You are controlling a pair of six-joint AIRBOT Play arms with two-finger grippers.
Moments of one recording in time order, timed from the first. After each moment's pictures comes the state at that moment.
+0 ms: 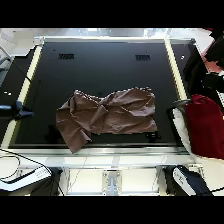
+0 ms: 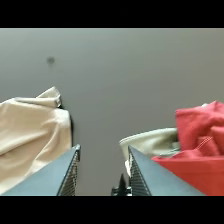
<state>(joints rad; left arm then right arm) 0.74 -1.25 1.02 1.00 -1.49 -1.10 -0.33 -0.88 1.25 -1.36 1.13 1.45</state>
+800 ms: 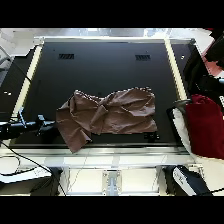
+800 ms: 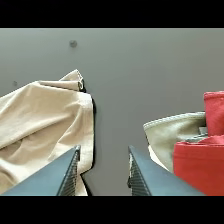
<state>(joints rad) 0.74 -1.39 0.64 0.72 -1.16 -0.94 -0.33 -0.87 1.25 -1.28 1.19 1.45</state>
